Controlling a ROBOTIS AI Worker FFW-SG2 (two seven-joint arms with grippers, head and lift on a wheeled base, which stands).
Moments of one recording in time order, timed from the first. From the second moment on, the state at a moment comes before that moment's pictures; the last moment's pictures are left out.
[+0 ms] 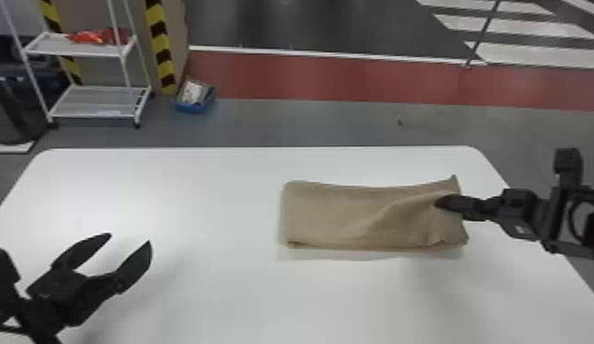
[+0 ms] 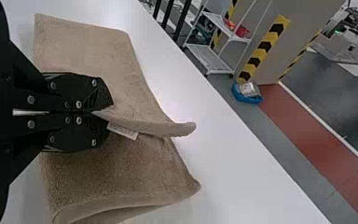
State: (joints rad) left arm 0.26 0.00 0.33 -1.74 0.16 0.24 -0.72; right arm -0.41 -0.27 -0.54 -1.52 -0.08 1.57 0.81
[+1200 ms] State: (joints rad) left arm 0.27 0.00 0.31 -1.75 0.16 0.24 -0.73; right arm -0.45 -0.32 -0.53 -1.44 0.01 1.57 0.83
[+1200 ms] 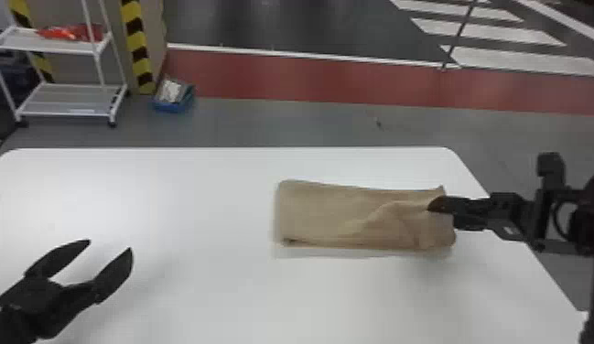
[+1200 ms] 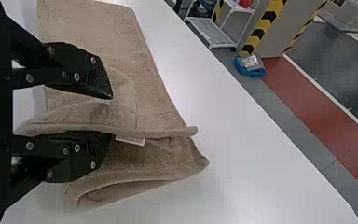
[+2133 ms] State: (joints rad) left arm 0.28 0.00 0.32 -1.74 0.14 0.24 -0.73; right arm -0.46 -0.36 -0.58 -1.48 -0.18 1.57 0.83
